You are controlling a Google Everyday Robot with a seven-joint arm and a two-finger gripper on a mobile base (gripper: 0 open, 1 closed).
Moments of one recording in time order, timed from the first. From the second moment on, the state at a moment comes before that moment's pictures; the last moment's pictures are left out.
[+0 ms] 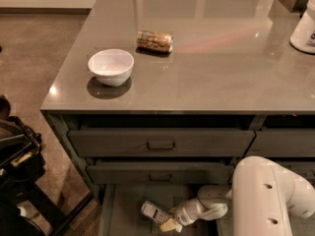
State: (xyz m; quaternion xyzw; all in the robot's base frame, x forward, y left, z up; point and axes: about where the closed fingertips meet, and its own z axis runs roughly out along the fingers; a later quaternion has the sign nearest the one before) arm 0.430 -0.047 0.183 -0.39 0.83 0.38 0.14
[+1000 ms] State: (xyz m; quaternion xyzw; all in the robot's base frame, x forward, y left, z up) arm 0.431 -0.050 0.228 -0.38 0.83 0.37 0.18
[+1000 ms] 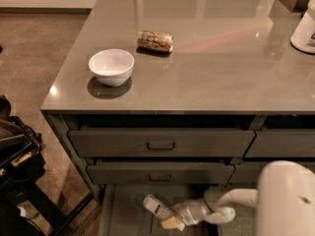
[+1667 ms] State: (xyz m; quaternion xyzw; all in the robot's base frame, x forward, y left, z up) arm 0.395 -0.086 0.332 -0.28 0.87 0.30 0.28
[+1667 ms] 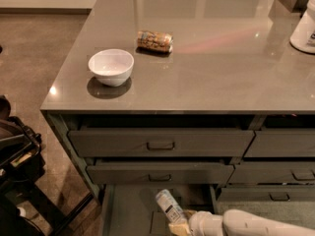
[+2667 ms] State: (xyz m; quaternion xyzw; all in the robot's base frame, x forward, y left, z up) arm 0.362 -0.096 0.325 -0.27 0.88 0.28 0.27
